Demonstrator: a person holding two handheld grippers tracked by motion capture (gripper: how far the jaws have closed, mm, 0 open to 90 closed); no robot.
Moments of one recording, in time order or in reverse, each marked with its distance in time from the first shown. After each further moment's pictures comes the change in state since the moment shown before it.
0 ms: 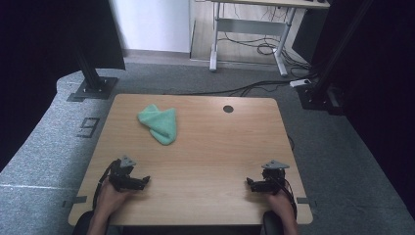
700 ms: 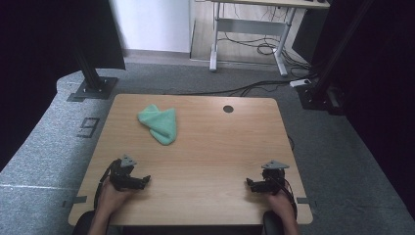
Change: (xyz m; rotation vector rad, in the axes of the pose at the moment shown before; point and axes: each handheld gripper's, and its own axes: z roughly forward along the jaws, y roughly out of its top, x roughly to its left) left arm -0.001 0.002 0.001 0.001 0.007 -0.010; right arm 0.000 0.000 0.000 0.001 0.008 -0.009
